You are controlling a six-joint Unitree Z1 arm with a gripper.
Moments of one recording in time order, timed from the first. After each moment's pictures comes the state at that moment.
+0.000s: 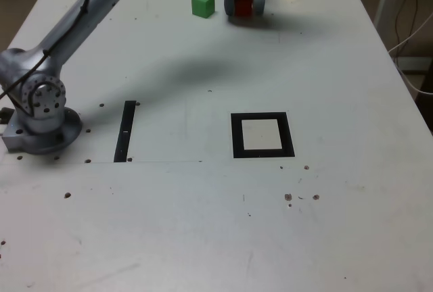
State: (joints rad) arm 0.74 2.63 -2.64 1.62 0.23 0.77
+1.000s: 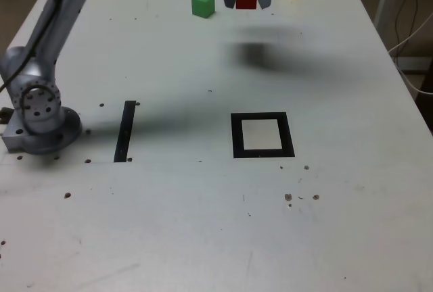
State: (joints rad) arm 0.49 2.22 -2.16 1.62 0.18 0.57
